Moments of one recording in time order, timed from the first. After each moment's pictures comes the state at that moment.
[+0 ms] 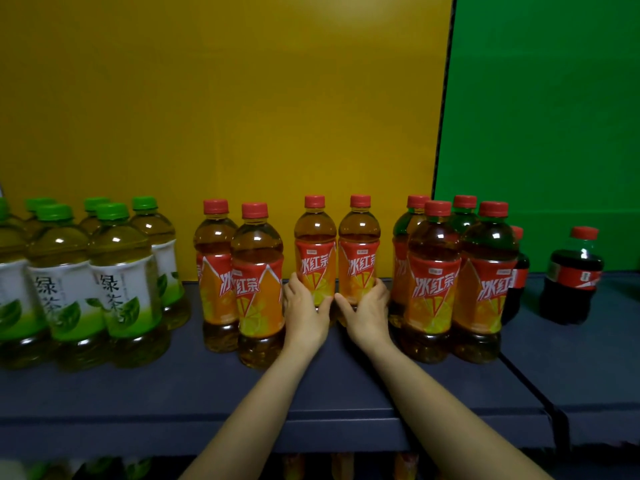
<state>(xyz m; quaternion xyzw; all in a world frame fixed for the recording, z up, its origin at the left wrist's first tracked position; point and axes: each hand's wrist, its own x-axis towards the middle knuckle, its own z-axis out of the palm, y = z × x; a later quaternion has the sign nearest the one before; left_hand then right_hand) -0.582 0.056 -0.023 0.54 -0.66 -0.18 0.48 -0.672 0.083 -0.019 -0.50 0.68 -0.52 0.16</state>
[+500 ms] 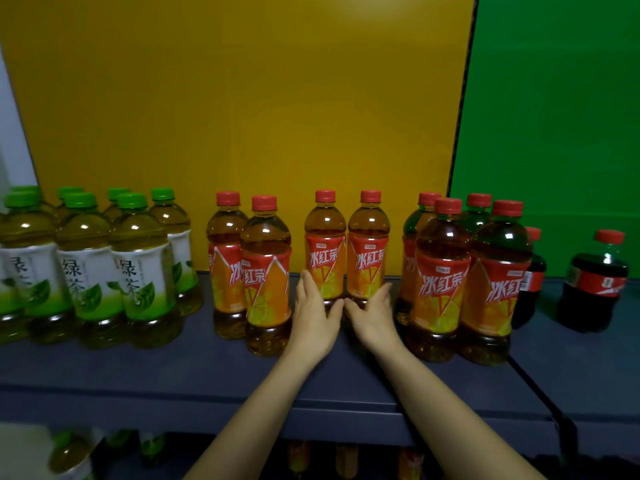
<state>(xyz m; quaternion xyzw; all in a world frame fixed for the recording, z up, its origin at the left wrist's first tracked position) -0.576 0.080 -0.026 0.50 -0.71 -0.19 0.46 -0.677 0.087 -0.024 -0.53 0.63 -0.51 0.24</state>
